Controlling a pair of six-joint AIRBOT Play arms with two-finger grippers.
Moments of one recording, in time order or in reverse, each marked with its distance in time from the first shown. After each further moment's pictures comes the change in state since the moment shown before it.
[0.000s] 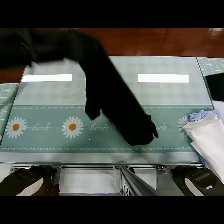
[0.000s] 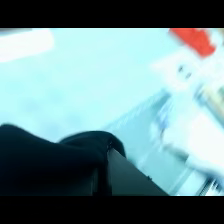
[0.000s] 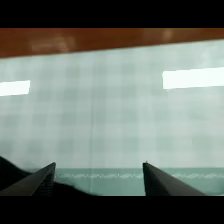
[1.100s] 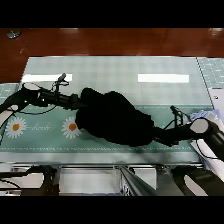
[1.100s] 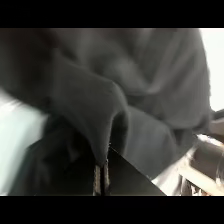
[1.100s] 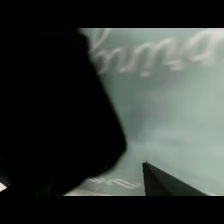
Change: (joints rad) left arm 0.389 -0.461 -0.329 -0.308 -0.291 0.375; right arm -0.174 -0.353 -0.661 0.699 -0.104 -0.261
